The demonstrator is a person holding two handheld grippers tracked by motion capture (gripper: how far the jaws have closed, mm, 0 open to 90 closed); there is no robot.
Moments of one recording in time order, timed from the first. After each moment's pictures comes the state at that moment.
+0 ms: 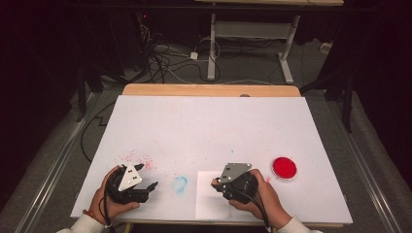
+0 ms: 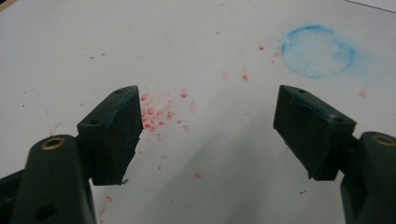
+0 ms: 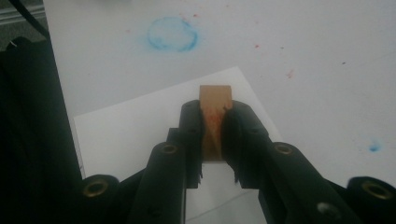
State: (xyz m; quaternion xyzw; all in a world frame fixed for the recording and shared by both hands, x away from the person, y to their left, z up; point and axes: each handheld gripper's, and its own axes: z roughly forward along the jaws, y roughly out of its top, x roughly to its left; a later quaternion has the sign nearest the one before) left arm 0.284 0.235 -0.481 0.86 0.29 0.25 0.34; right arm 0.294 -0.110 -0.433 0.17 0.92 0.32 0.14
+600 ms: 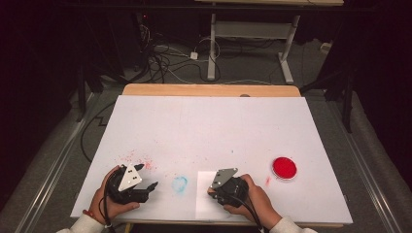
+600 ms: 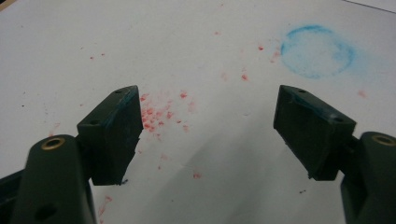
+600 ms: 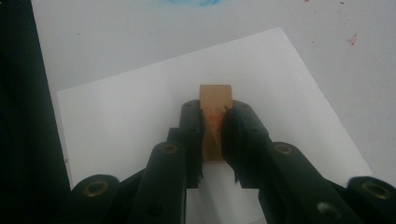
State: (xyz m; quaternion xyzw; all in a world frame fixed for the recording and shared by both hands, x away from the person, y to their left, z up) left arm 0.284 0.235 -0.481 0.86 0.29 0.24 0.34; right arm 0.299 -0.096 -0.468 0.16 0.94 0.28 0.11
